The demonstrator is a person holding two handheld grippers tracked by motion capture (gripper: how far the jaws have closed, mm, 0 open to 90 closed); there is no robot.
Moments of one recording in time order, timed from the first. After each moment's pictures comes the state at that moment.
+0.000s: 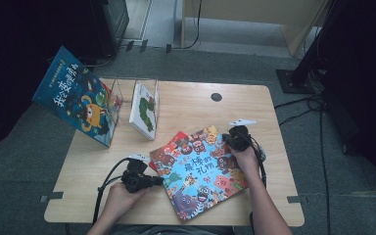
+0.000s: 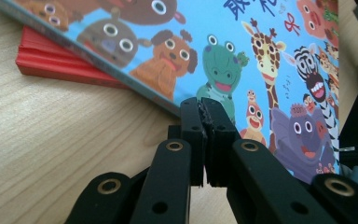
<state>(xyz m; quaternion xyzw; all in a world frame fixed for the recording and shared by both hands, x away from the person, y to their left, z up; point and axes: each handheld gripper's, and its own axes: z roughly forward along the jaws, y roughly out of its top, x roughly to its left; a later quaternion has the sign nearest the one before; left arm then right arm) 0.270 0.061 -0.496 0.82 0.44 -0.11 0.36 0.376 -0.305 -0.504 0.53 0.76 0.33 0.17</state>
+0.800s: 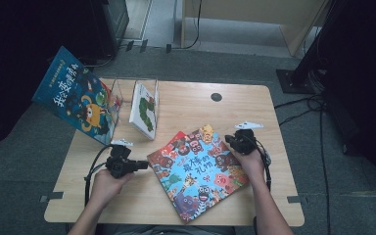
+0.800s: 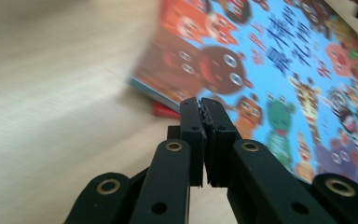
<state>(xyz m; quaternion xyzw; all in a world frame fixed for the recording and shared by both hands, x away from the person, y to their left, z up) 0.313 0.108 -0.473 0.81 0.46 -0.05 0.36 0.352 -0.323 -0.497 0.51 0.76 0.36 0.17</state>
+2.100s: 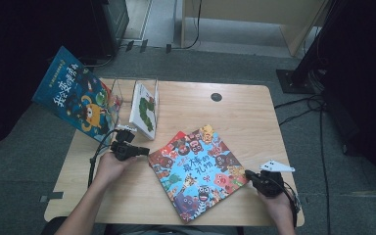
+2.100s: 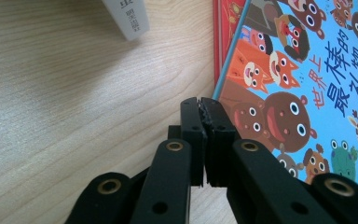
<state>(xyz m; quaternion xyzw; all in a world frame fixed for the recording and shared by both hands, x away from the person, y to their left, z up) 0.364 0.102 -0.490 0.81 0.46 -0.06 0.34 0.222 -0.368 -0.498 0.51 0.76 0.37 0.16</state>
